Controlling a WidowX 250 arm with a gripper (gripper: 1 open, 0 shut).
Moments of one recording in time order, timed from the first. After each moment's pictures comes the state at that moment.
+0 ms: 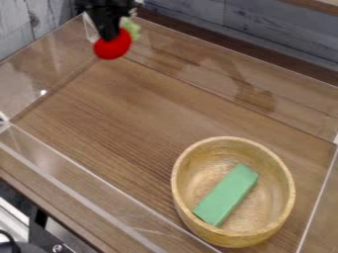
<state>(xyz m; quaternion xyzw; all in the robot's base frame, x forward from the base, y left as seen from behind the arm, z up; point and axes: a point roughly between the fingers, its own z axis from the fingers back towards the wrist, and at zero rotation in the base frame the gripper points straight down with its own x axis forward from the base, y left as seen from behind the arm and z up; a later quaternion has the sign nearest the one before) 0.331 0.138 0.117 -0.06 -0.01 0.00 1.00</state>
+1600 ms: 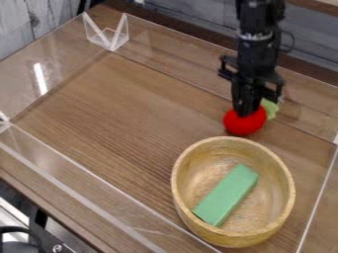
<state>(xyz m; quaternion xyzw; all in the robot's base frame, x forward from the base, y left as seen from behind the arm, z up) 0.346 -0.060 0.046 -0.08 0.03 -0.18 0.98</state>
